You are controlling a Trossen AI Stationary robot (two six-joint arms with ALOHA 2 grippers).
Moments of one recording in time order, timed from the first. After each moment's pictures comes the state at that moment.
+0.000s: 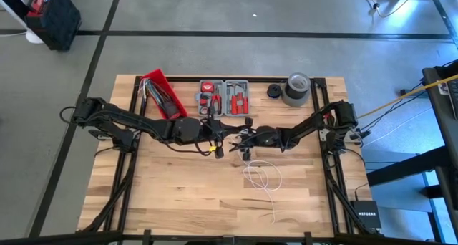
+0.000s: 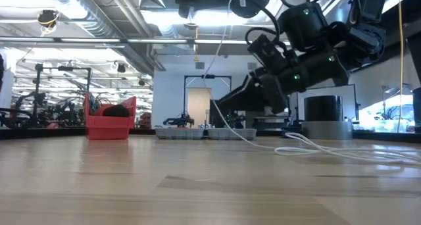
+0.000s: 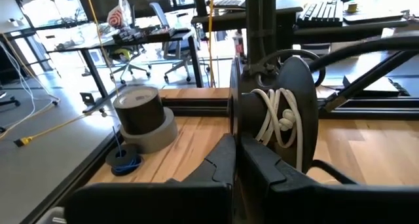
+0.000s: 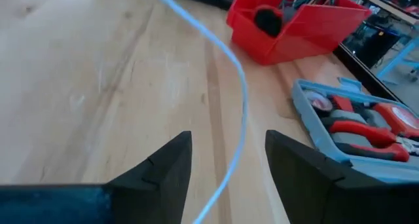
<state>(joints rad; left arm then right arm) -0.13 1.48 0.95 0.40 -0.40 0.07 0.03 1.85 0.61 0.91 0.16 -0.26</state>
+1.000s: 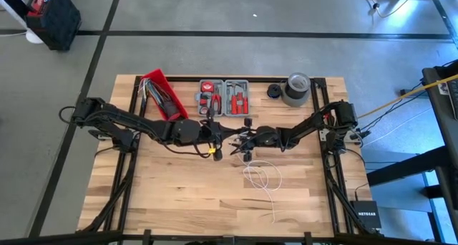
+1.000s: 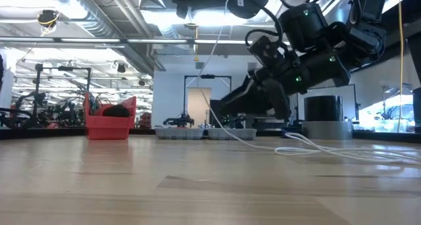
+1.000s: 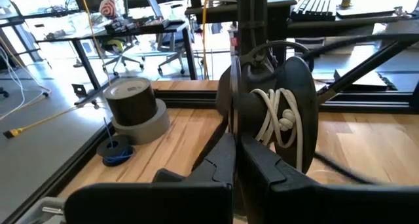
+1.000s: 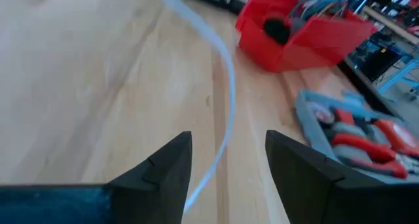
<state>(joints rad) -0.15 1.47 0.95 0.36 -0.40 0.04 0.02 1.85 0.61 0.93 0.14 -0.33</state>
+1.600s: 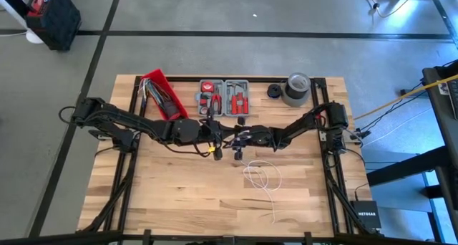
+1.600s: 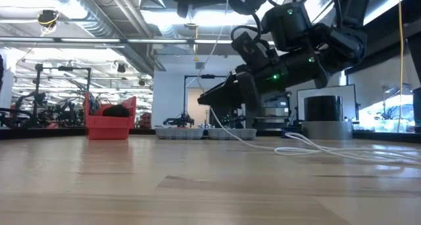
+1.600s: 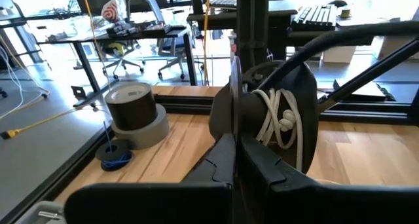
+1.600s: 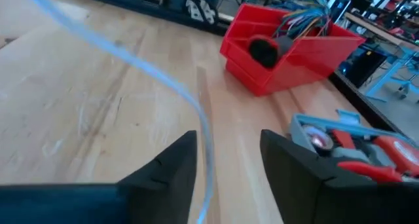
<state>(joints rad) -0.15 1.47 0.95 0.38 -0.40 0.02 0.02 1.95 0.73 0.97 0.17 -0.28</state>
